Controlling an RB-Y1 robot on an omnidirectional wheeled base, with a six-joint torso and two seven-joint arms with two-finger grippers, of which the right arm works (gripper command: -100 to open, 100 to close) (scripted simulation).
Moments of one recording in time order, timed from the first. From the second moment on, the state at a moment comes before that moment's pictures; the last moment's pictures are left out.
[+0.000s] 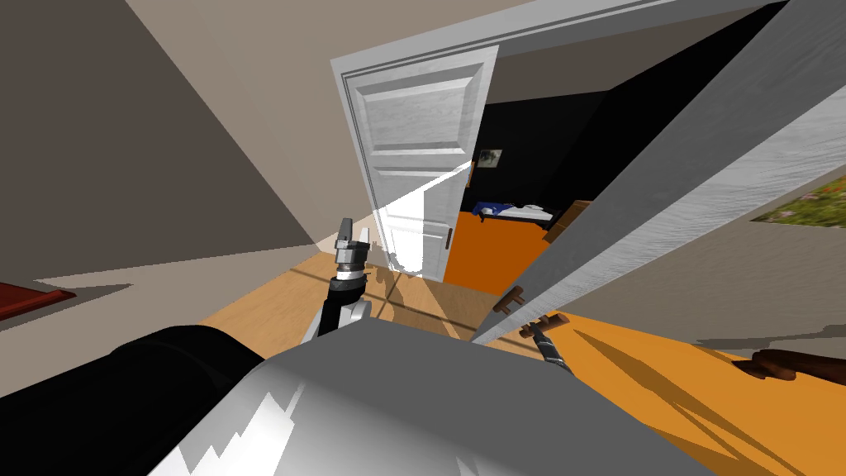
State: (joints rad) arm 0.16 -0.43 -0.08 -0.57 -0.01 -0.91 0.24
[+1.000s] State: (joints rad) arm 0.15 -0.43 -0.07 -0.55 0.00 -0.92 0.22
